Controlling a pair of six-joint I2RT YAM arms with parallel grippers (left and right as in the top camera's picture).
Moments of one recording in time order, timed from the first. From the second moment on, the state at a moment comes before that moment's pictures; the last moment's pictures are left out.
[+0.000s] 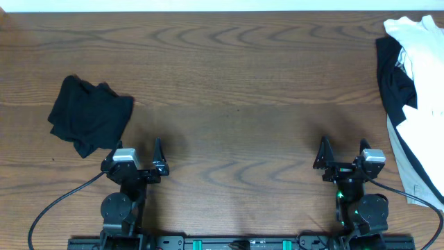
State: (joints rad) left arm -0.08 0.01 0.03 -0.12 -0.06 -0.14; right arm 0.16 0.01 0.01 -0.05 0.17 0.23
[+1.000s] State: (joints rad) left arm -0.08 0.01 0.03 -0.12 -0.06 -0.14; right arm 0.16 0.01 0.01 -0.05 0.17 0.23
